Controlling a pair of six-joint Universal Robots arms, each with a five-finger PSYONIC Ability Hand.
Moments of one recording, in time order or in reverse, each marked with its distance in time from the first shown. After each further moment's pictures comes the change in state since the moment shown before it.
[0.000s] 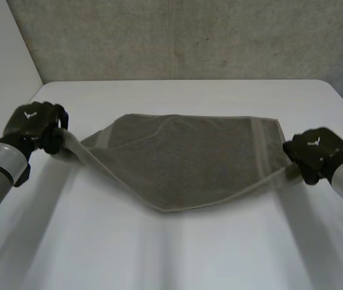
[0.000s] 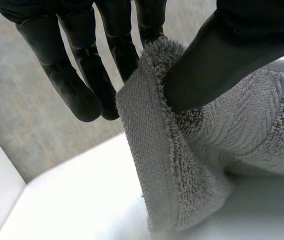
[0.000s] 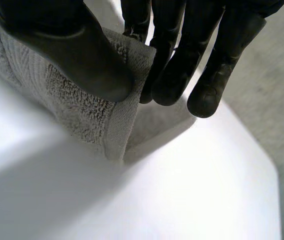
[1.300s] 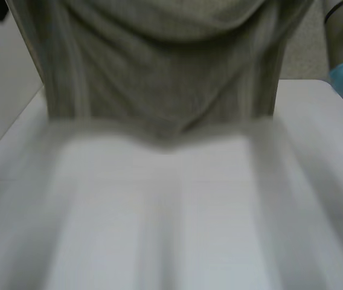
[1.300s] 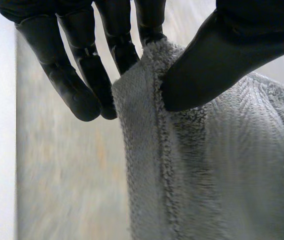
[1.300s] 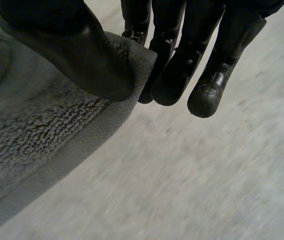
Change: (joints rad) left arm -0.121 -0.415 1.418 -0.336 -0.271 -0.373; right arm 0.244 0.379 -1.199 -0.089 0.350 0.168; left_hand 0.004 0.005 0.002 0.000 0.000; right_hand 0.003 0.000 0.000 0.000 0.000
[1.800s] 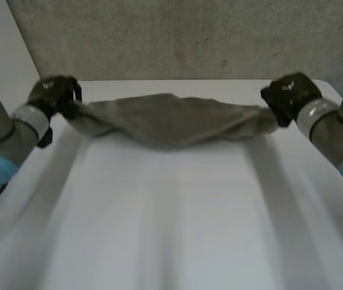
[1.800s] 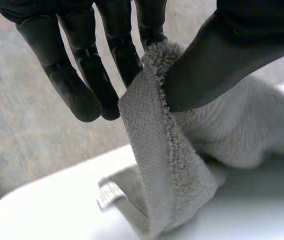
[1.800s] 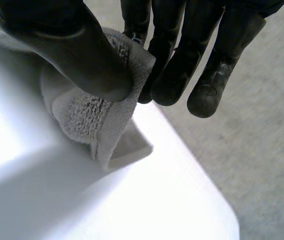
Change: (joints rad) left arm 0.037 0.049 -0.879 0.192 0.198 0.245; right arm -0.064 -0.092 0.645 0.169 -0.202 -0.102; left_hand 0.000 0.000 0.000 0.000 0.009; right_hand 0.000 0.000 0.000 0.000 0.004
